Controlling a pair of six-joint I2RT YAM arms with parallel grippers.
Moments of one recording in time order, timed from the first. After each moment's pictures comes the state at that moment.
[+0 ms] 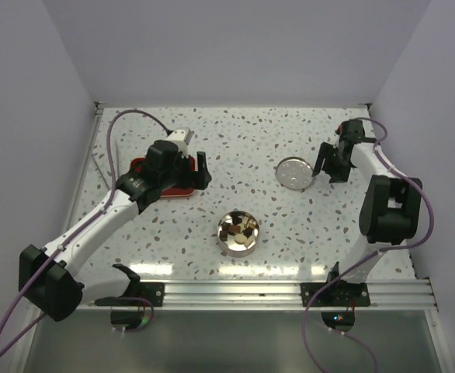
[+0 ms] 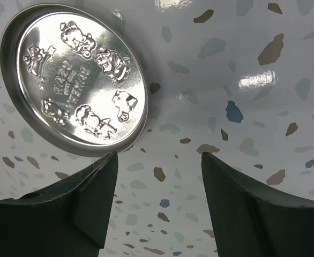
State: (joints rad) left arm -0.50 1.20 1.01 -0.41 -0.02 -0.38; right arm -0.10 1.76 1.29 -0.69 -0.11 0.26
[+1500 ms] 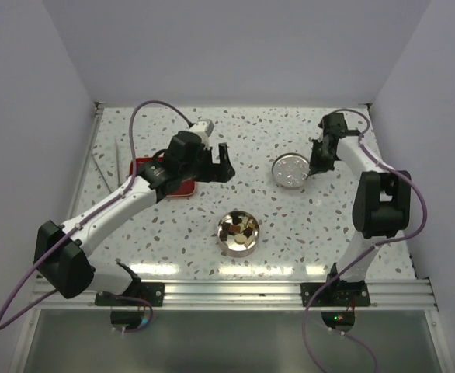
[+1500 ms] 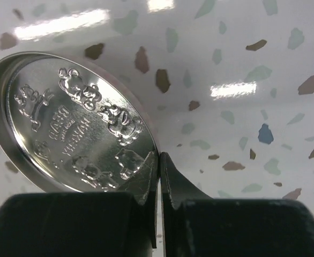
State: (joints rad) left arm -0.65 1.34 1.14 -0.41 -0.02 -0.52; right arm 0.01 1.88 1.38 -0.68 -0.02 0.24
